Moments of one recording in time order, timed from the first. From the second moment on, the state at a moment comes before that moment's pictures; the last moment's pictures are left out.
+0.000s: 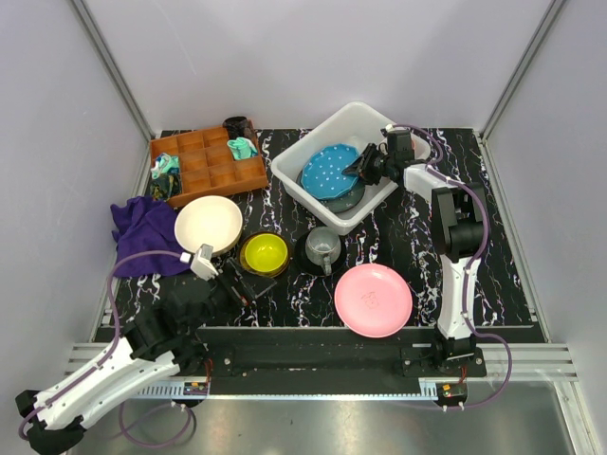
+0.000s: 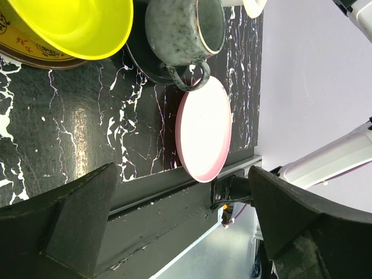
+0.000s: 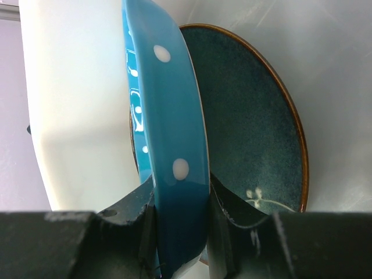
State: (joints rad) left arm -0.90 0.26 0.38 -0.55 -0.17 -1.24; right arm 0.19 2.20 1.60 -0.05 -0.52 0.74
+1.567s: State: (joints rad) left arm -0.90 0.21 0.35 -0.56 -0.17 -1.27; right arm 0.19 2.22 1.76 -0.31 -0.42 0.61
